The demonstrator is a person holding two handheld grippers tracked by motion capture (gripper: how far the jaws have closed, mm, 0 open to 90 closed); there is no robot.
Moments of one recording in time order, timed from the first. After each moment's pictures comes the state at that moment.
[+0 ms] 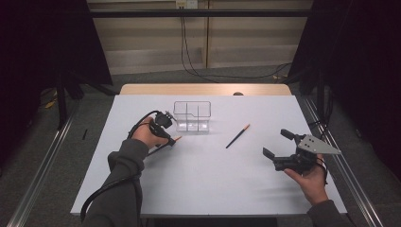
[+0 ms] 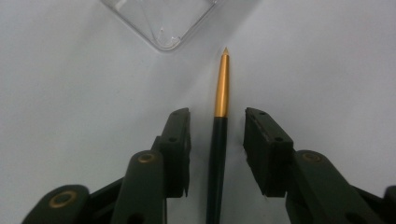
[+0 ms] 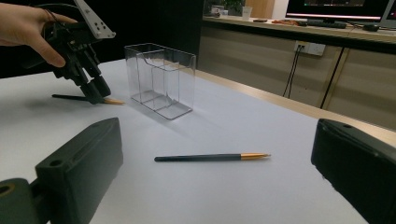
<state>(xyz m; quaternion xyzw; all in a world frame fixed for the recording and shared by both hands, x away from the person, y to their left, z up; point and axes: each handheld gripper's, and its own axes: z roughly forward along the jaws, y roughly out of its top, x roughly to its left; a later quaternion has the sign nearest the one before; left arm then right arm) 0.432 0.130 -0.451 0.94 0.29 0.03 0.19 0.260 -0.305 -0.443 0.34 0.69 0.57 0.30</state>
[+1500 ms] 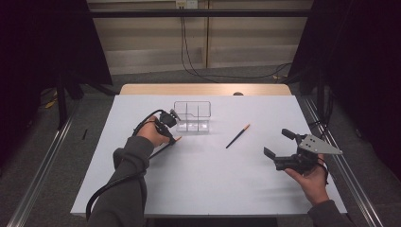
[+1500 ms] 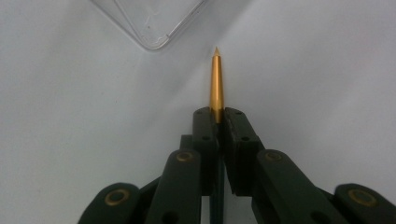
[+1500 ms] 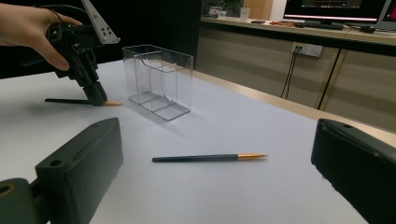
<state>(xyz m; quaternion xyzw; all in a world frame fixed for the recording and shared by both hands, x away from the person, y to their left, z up) 0.437 0.115 -0.450 0.94 0.30 0.01 0.15 0.260 -0.307 -0.442 0.34 0.69 0.57 0.30</state>
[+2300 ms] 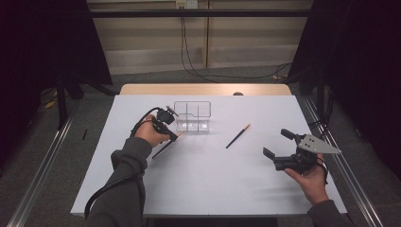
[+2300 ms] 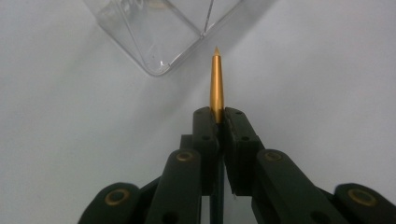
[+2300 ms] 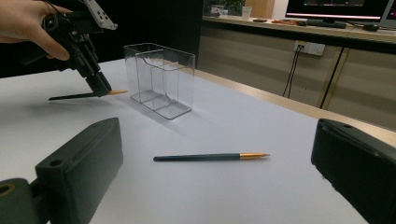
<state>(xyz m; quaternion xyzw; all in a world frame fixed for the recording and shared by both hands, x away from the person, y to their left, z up) 0.432 0.122 -0.437 0.91 0.33 0.02 0.23 0.260 -0.306 -0.443 0.34 0.69 0.56 0.30</state>
